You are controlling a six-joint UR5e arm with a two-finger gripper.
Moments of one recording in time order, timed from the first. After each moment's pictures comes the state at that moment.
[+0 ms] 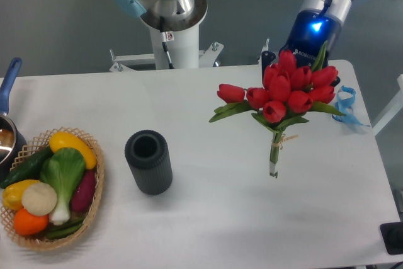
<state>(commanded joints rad) 2.89 -1.71 -1.68 -0.87 0.53 1.06</state>
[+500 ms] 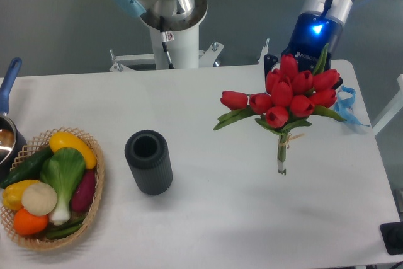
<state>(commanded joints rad) 2.88 -1.71 -1.68 -0.87 0.63 1.07</state>
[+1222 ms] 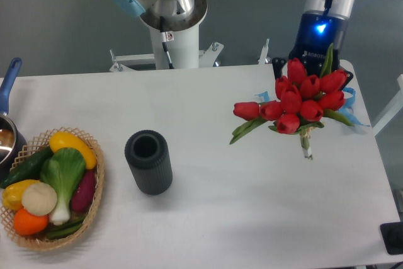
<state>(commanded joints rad) 2.82 -1.70 -1.66 -0.88 1.00 1.14</state>
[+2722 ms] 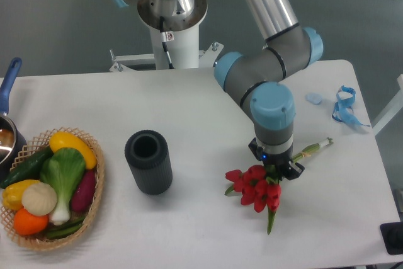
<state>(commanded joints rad) 2.55 -2.13 -1.56 -0.87 1.70 1.27</state>
